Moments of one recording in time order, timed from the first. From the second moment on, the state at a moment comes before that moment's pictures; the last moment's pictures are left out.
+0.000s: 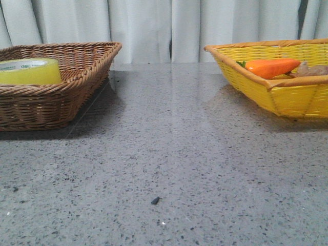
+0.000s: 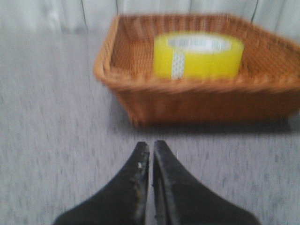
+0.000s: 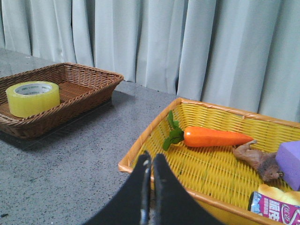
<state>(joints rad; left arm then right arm) -0.12 -0.01 0.00 -0.05 0.29 -0.03 0.55 0.06 -0.51 -0.26 0.58 0.11</state>
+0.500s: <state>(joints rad) -0.12 -0.01 0.00 -0.06 0.33 -0.03 0.55 0.06 -0.51 -0.26 0.58 0.11</state>
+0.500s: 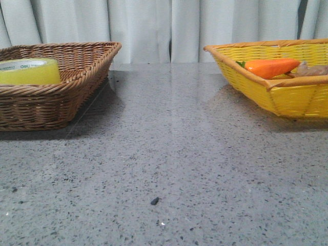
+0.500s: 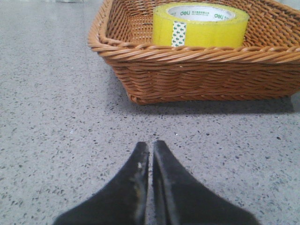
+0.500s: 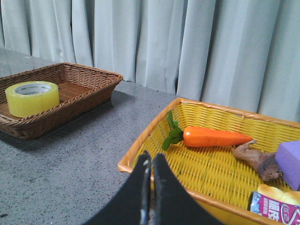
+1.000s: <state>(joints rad) -0.12 -0.01 0.00 -0.06 0.33 -0.03 0.53 0.04 -0.42 -0.26 0.55 0.11</state>
